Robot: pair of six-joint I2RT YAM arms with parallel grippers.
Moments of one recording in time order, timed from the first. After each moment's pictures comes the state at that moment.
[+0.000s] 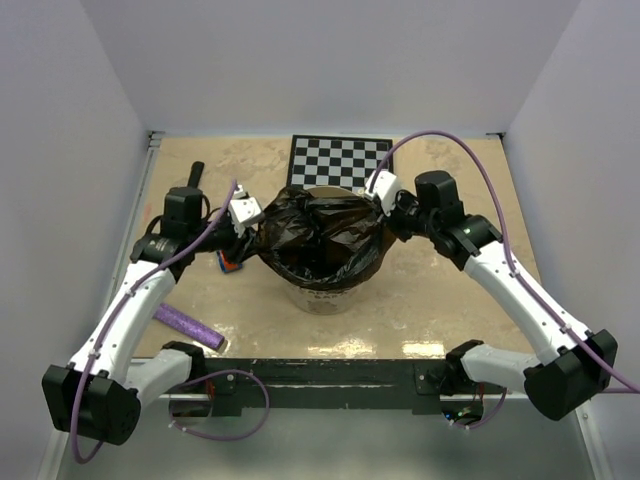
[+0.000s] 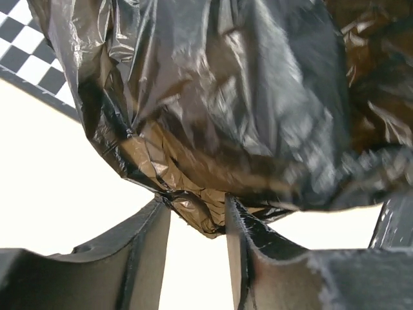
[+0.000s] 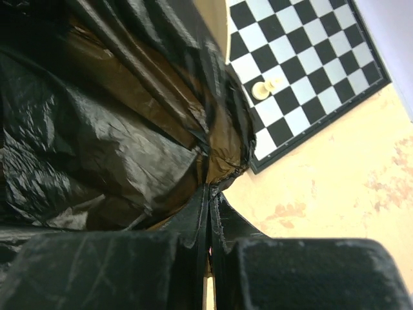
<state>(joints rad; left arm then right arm) -0.21 1.04 0.91 -0.55 0.73 0.53 0.47 1.17 1.12 -0.56 -0.20 -0.50</state>
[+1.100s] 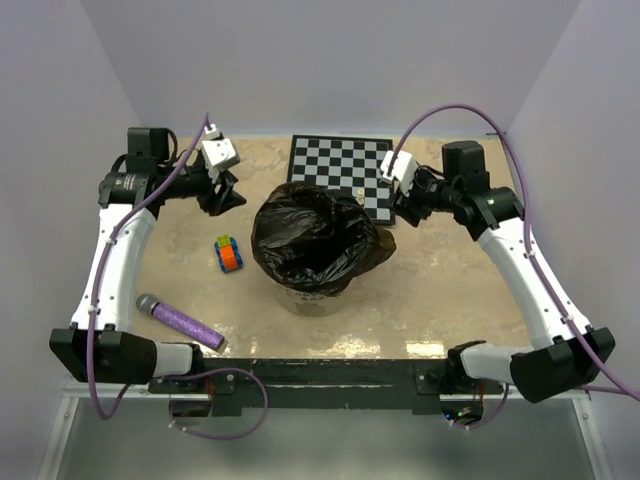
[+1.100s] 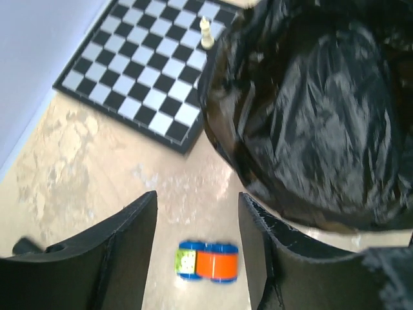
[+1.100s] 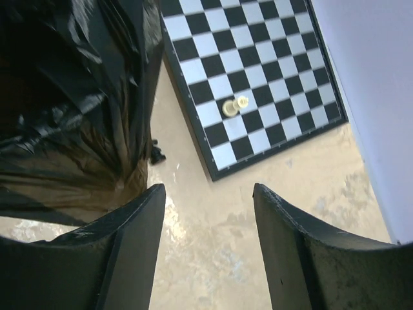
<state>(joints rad) -0.02 1.32 1.49 -0.93 0.85 0.78 0.30 1.26 1.35 -0.77 -0.42 -0.78</state>
